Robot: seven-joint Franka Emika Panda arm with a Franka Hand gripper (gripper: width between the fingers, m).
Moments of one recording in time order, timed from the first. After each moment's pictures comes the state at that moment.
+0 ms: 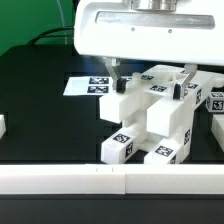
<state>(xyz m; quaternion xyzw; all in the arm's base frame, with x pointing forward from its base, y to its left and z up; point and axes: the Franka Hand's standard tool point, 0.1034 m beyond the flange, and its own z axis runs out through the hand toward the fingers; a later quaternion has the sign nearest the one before) 0.642 0.014 0.101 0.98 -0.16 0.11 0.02</state>
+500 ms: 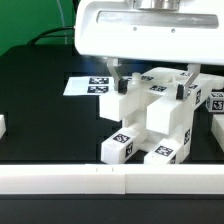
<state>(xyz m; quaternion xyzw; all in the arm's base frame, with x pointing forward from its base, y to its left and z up) 0.644 0.023 0.108 0.98 -0.16 0.11 0.02</state>
